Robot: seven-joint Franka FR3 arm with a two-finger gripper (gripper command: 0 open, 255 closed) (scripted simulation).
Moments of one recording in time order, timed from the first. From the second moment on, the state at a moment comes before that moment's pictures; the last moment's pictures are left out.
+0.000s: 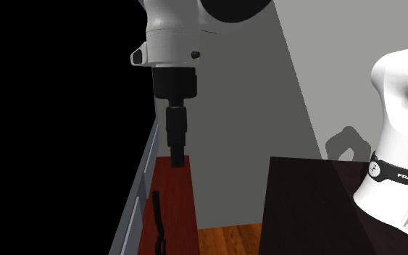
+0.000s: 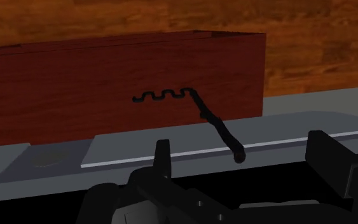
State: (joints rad) arm 0.17 0.05 0.08 -2.24 0.12 2.28 -0.07
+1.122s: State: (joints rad) arm 0.19 0.28 0.10 -2.14 0.15 2.42 -0.08
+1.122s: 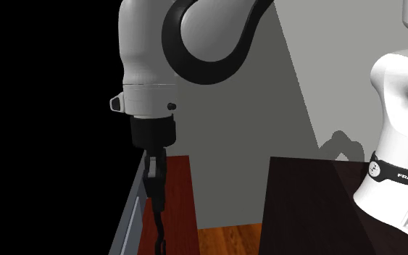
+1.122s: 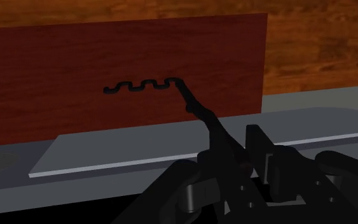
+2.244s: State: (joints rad) arm 0.19 0.19 0.10 -2.11 0.14 2.30 -0.07
